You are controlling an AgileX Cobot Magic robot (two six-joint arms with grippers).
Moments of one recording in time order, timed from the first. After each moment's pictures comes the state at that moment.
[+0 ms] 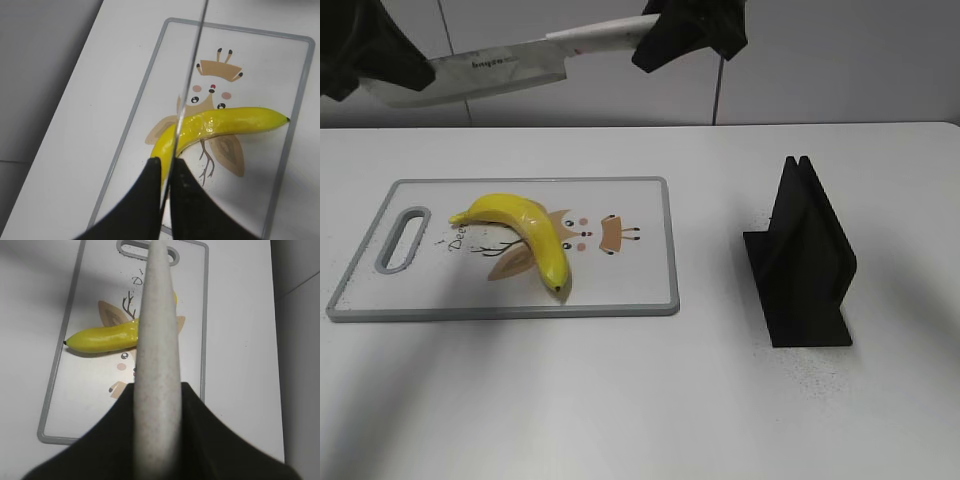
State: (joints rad) left arm -0.08 1.64 -1.41 -0.57 0.96 1.55; right arm 0.36 2.12 -2.09 0.66 1.22 -1.45
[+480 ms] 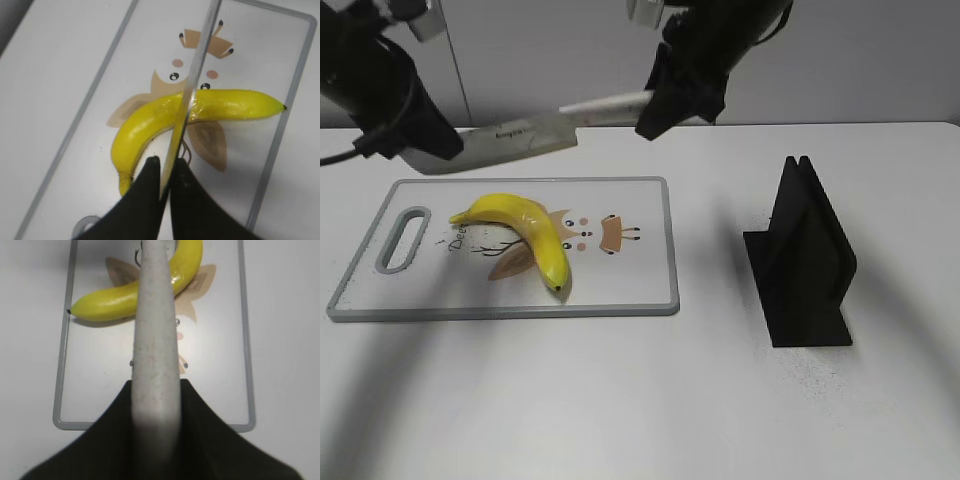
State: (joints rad) left arm -0.08 1.83 -1.41 -0.57 0.95 1.49; right arm 0.36 2.25 -2.10 0.55 1.22 -1.31
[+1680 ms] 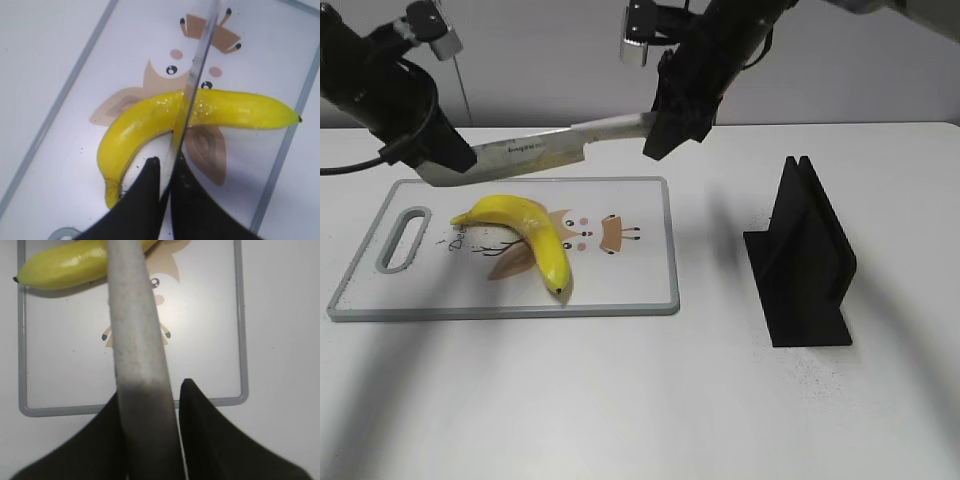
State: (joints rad) left arm -0.10 1.90 -1.42 -0.61 0.92 1.44; right arm 0.37 2.38 -2.23 0.42 1.24 -1.19
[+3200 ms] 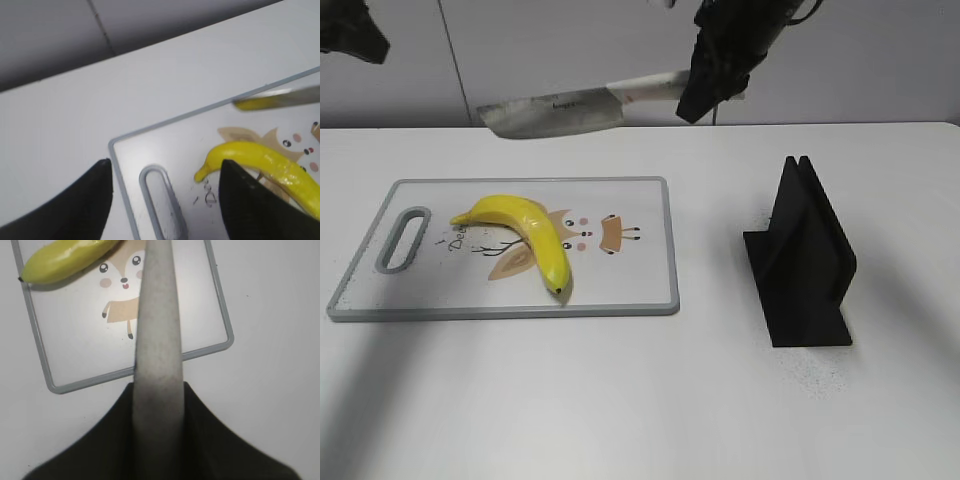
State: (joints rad) left arm -0.05 1.65 -1.42 -0.28 0.73 0.59; right arm 0.36 2.19 -2.09 0.36 1.22 -1.02
